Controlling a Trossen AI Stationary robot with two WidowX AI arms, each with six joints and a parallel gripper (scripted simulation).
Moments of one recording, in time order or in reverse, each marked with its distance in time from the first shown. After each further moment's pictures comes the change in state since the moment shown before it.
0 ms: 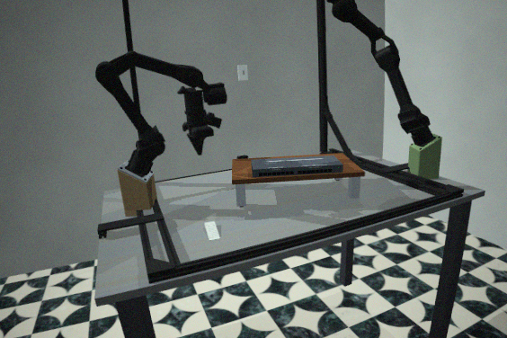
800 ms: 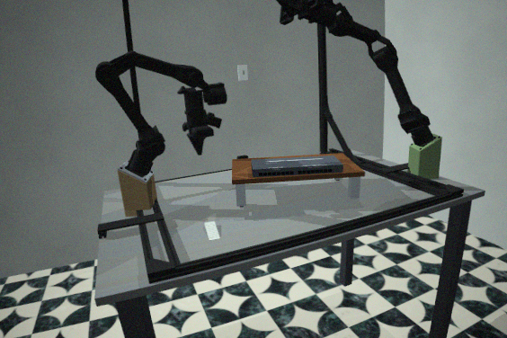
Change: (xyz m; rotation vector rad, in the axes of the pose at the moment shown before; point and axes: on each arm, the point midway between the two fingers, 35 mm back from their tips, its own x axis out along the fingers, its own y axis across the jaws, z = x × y) left arm -0.132 -0.011 -0.253 -0.324 0.936 0.058; right arm 0.000 0.000 0.000 0.000 0.000 0.000
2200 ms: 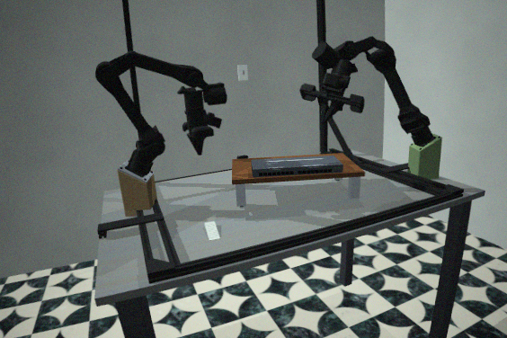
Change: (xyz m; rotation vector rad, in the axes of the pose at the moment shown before) left arm -0.133 0.059 -0.313 -0.576 1.143 0.459; right arm 0.000 0.000 0.000 0.000 0.000 0.000
